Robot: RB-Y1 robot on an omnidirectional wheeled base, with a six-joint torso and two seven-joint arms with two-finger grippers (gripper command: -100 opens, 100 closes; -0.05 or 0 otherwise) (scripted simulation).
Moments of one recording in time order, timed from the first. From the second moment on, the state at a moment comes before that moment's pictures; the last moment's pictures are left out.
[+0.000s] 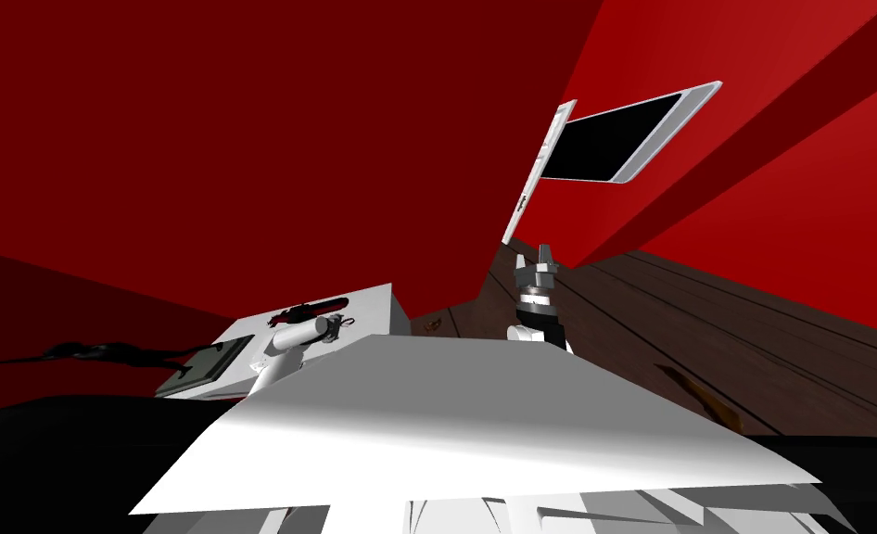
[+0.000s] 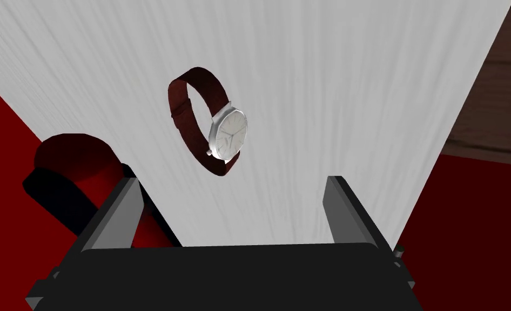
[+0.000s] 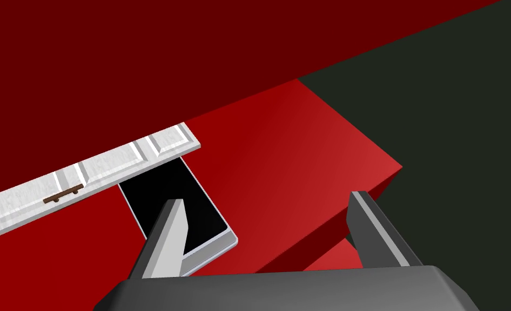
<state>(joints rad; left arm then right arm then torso) 0.26 0.49 0.47 -1.46 0.42 1.01 -0.31 0.50 -0.02 0.04 -2.21 -0.05 -0.41 -0.11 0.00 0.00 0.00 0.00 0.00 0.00</state>
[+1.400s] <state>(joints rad) 0.23 0.50 0.46 -1.36 0.41 1.03 -0.32 0.50 -0.02 0.04 -2.21 -0.05 -0.41 -0.11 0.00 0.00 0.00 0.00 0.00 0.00</state>
